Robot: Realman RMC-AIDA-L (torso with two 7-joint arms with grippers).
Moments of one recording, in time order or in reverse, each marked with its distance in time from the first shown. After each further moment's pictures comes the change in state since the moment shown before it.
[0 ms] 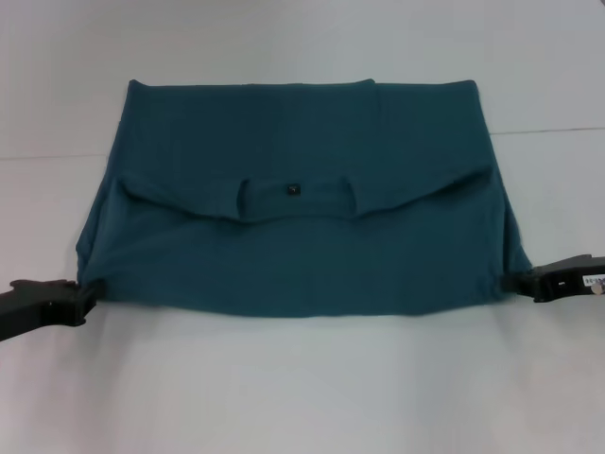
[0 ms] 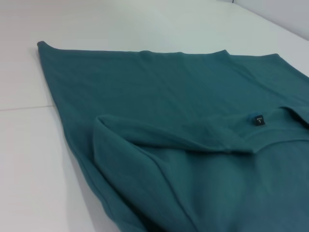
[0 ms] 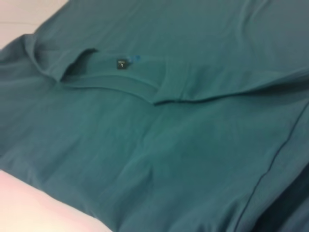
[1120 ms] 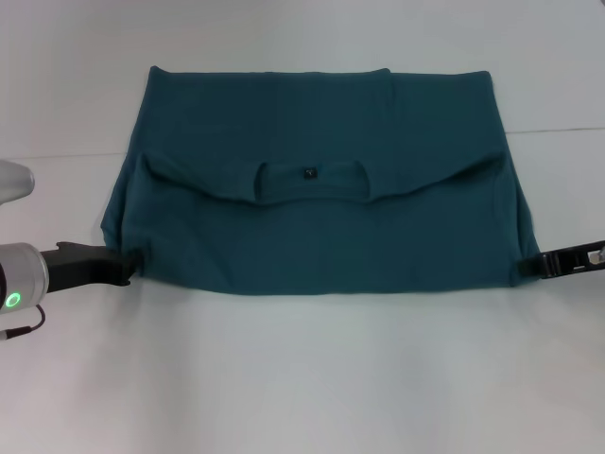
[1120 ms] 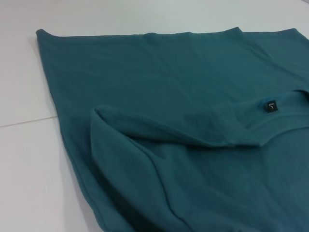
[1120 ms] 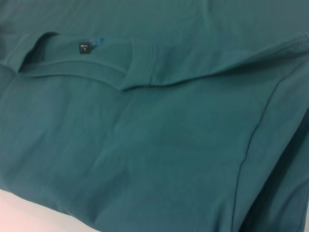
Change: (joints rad) left arm -0.165 0.002 0.094 -0.072 0.149 -0.171 -0.178; right arm 0.085 -0.023 -0.006 0.019 -0.172 0.063 0.221
